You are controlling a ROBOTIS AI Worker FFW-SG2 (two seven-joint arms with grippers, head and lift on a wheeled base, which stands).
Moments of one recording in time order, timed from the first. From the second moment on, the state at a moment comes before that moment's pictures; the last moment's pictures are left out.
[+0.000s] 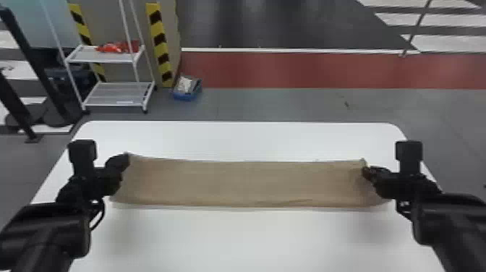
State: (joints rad) left arm -0.30 0.17 0.18 -1.00 -0.01 0.13 -0.23; right arm -0.39 -0.22 -0.16 -0.89 0.07 0.28 0.28
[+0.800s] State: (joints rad) left arm -0.30 0.17 0.20 -1.03 -0.01 0.17 -0.23; right arm -0.21 -0.21 -0.19 -1.31 0.05 0.53 0.32
